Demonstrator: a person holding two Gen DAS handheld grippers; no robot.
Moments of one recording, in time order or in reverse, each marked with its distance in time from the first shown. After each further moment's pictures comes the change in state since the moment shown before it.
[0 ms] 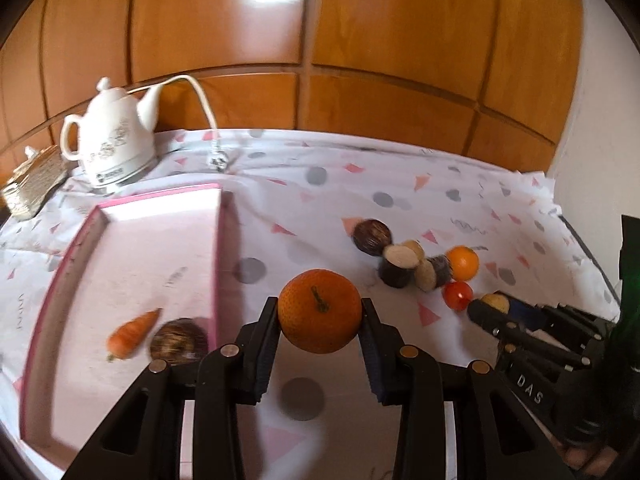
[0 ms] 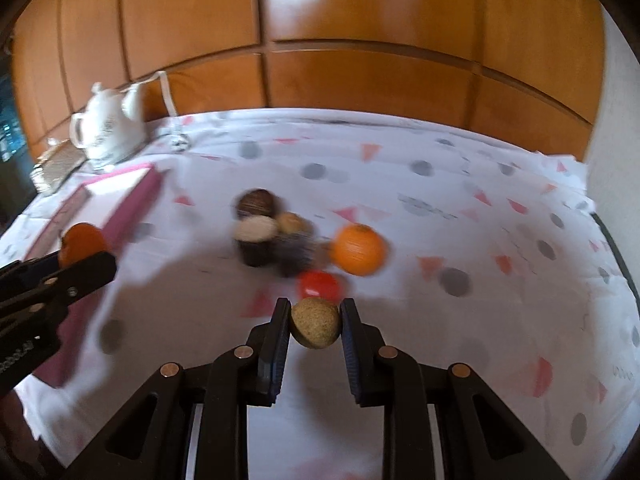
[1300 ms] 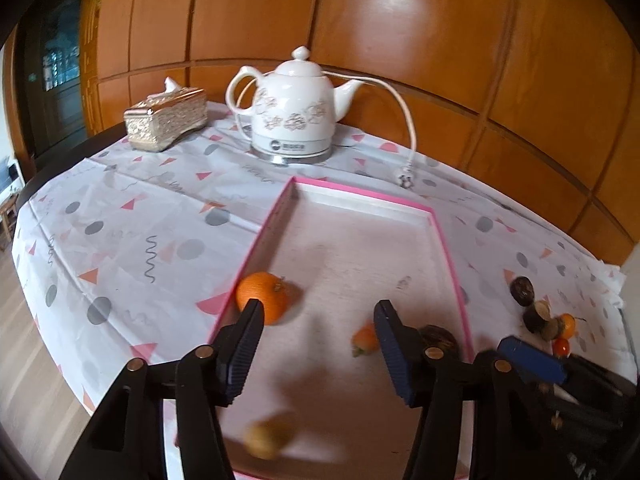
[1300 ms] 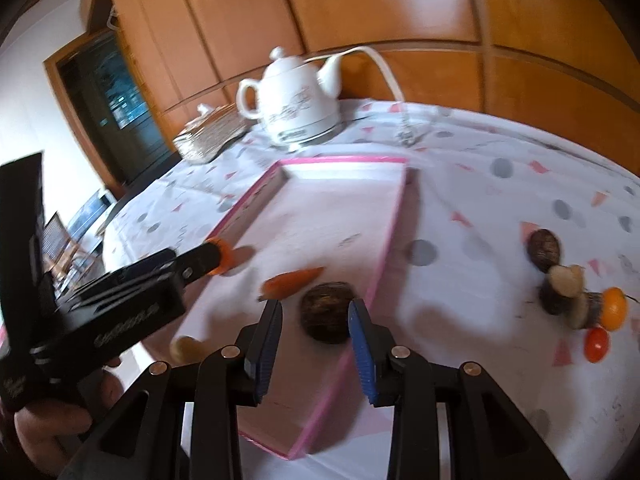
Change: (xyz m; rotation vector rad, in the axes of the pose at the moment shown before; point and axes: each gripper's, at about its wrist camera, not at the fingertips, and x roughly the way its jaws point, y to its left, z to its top) left arm -0.050 0.154 -0.017 -0.295 -0.031 0.248; right arm -0.006 0.168 0.025 -0.129 0.057 0.453
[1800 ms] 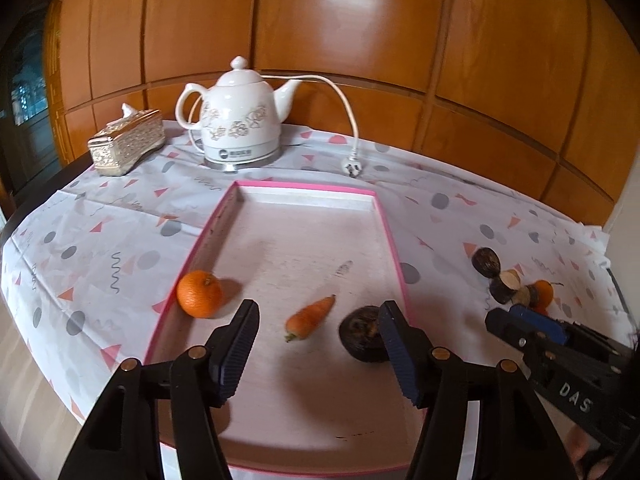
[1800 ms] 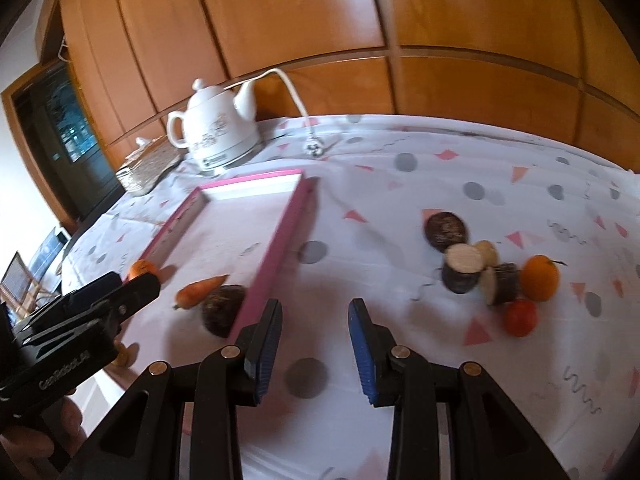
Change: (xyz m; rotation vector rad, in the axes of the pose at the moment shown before) left arm -0.010 -0.047 -0.011 0.126 0.000 -0.063; right arm -0.028 -0.055 -0.014 0.111 -0.065 -0.169
